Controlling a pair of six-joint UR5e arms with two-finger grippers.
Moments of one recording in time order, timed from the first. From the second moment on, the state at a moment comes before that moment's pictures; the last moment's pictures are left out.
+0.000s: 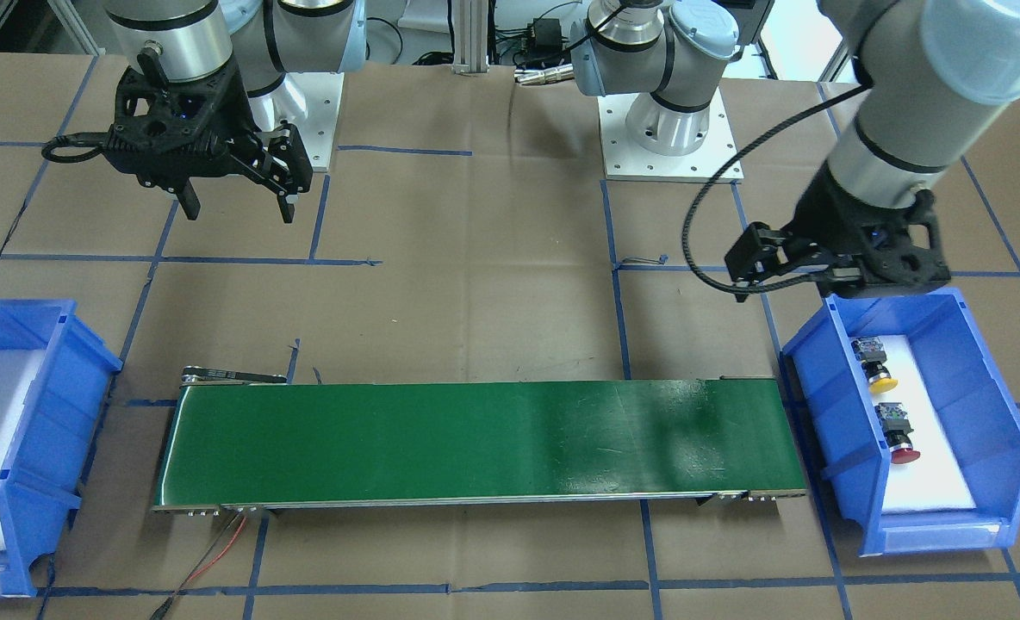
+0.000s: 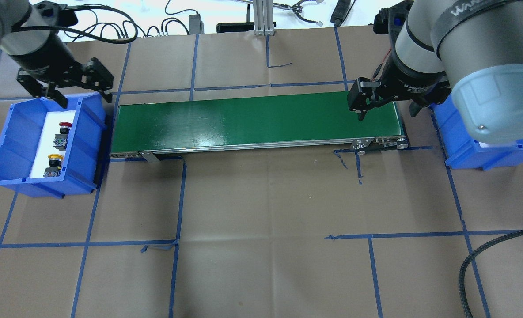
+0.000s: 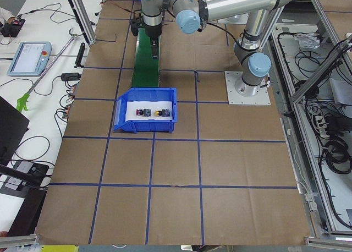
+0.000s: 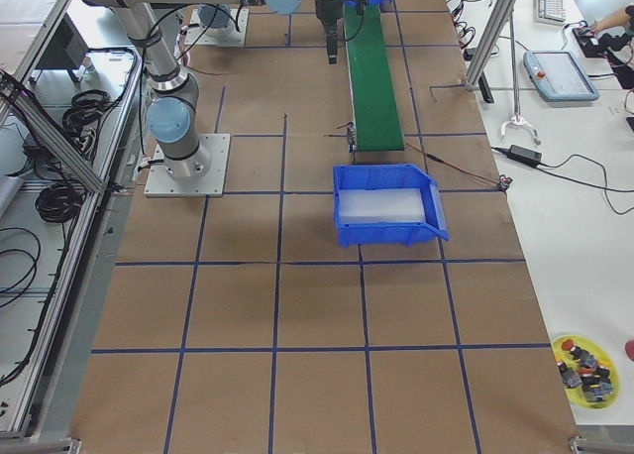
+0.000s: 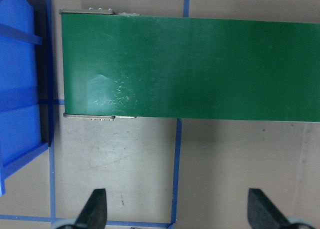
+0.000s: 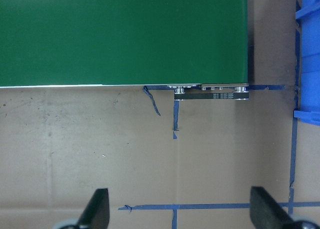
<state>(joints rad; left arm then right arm) -1.24 -1.66 -1.58 -1.45 1.57 0.25 1.64 -1.65 1.71 -1.71 -1.60 0.06</state>
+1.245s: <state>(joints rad) -0.95 -1.75 -1.70 -1.26 1.57 0.61 1.64 -1.65 1.71 -1.71 -1.57 0.06</state>
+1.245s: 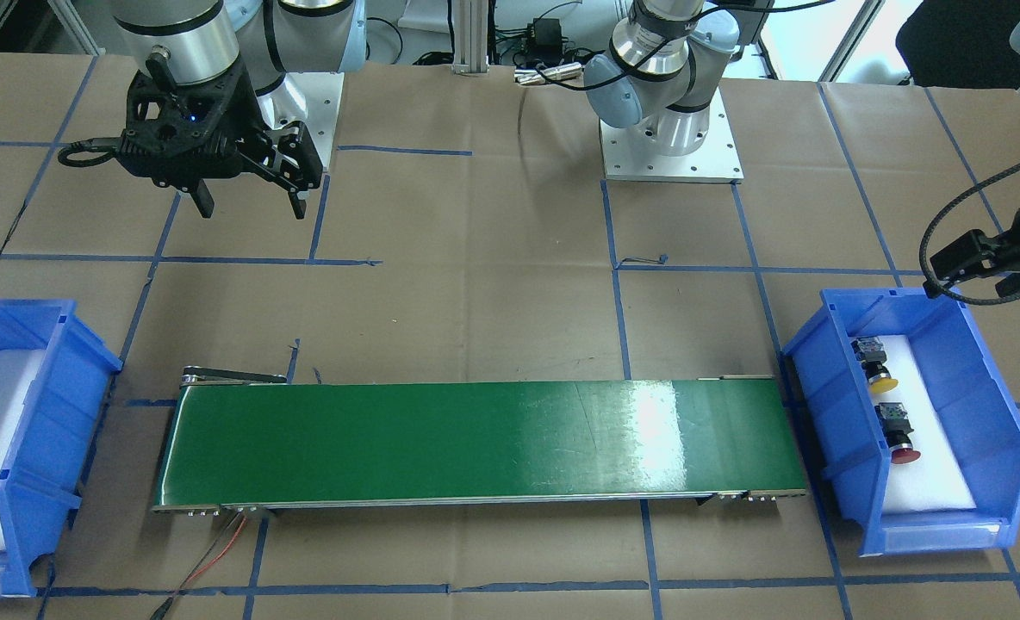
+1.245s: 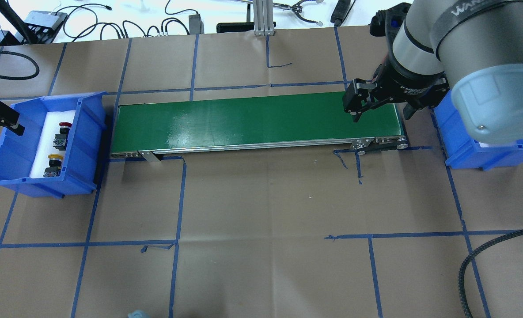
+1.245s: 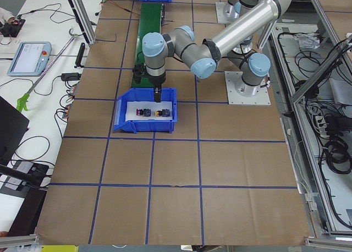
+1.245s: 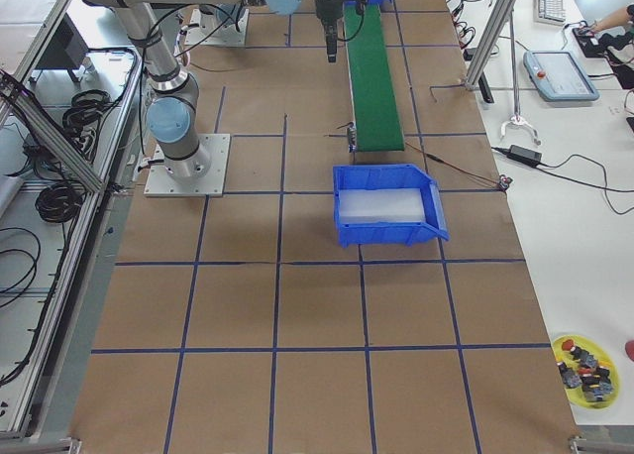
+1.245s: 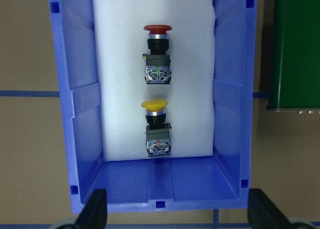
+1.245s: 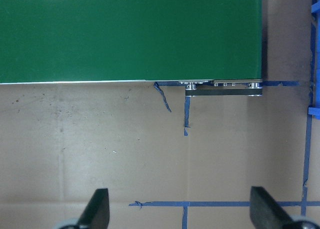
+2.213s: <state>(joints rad) -0.95 -1.89 -1.94 -0.84 1.56 0.61 1.64 -1.65 1.71 -1.72 -1.57 0.06</state>
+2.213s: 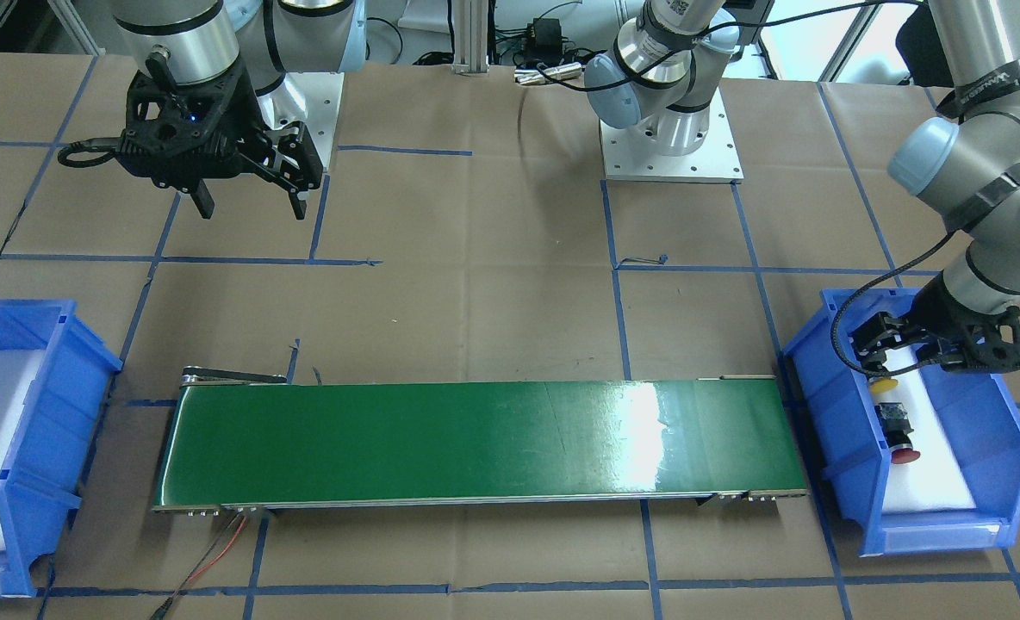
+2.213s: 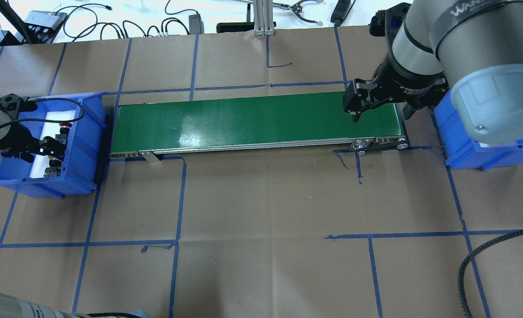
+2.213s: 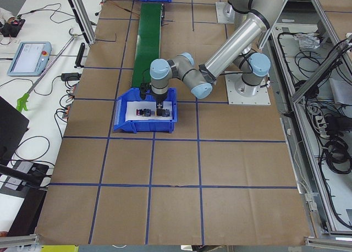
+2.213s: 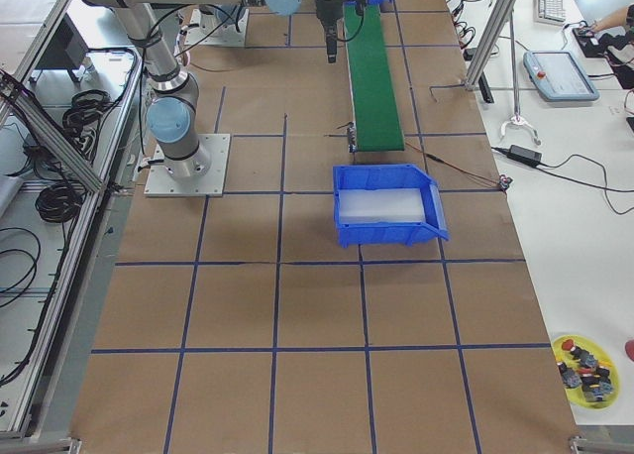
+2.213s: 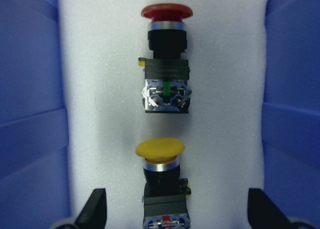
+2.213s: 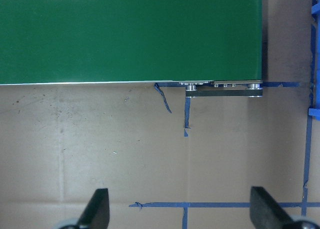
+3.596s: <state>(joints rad) -0.95 -1.90 -1.93 -0.86 1.58 0.61 1.64 -1.65 1.71 -1.72 -1.57 0.06</state>
